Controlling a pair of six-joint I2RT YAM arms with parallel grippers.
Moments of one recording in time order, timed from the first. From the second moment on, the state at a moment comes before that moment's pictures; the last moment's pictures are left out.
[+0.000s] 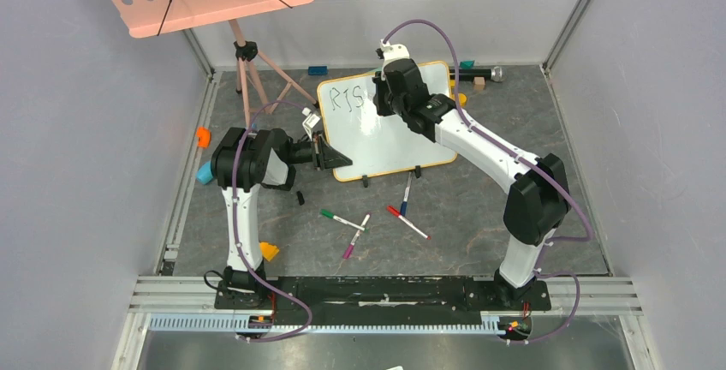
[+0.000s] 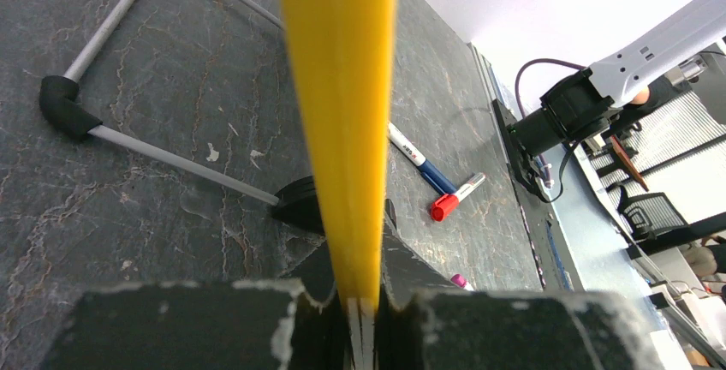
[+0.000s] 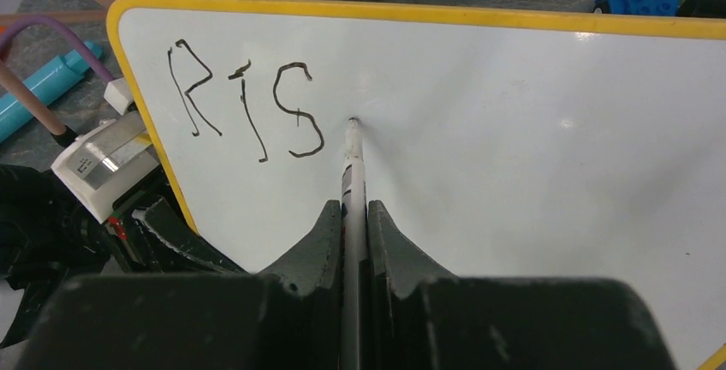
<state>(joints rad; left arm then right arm) -0.14 2.28 0.86 1.50 1.34 -0.79 0.64 1.79 1.60 -0.29 0.21 0.25</state>
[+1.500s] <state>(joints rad) -0.14 2.28 0.86 1.50 1.33 -0.79 0.61 1.83 1.66 -0.31 0.22 0.26</state>
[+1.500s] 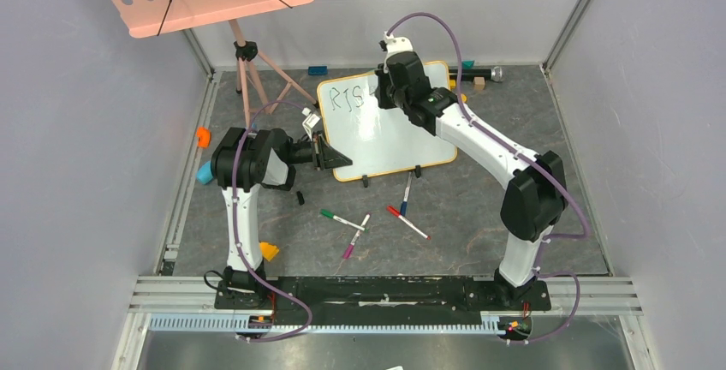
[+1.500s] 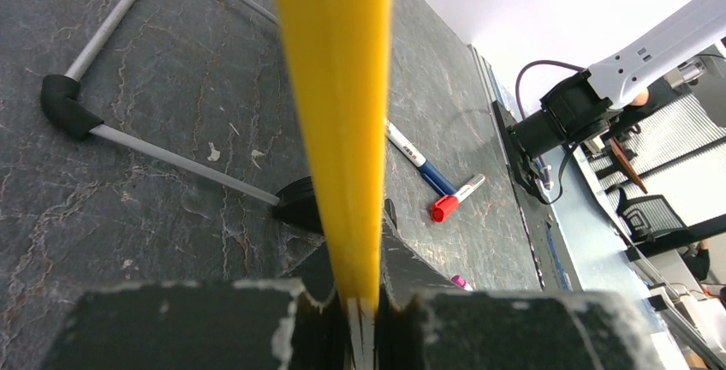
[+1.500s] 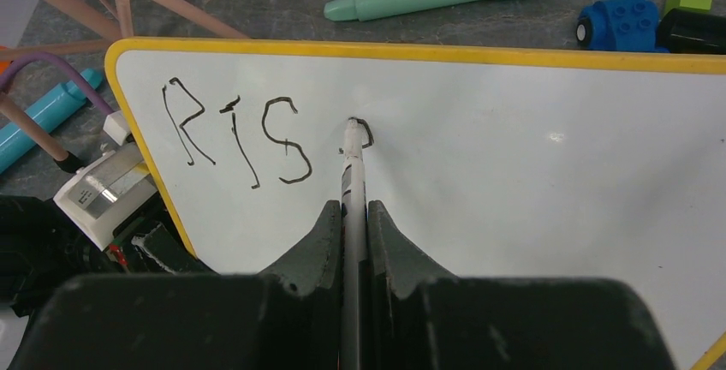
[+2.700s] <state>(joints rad) -0.14 2.28 0.86 1.50 1.33 -0.80 0.61 1.76 1.53 -0.31 0.18 0.26</state>
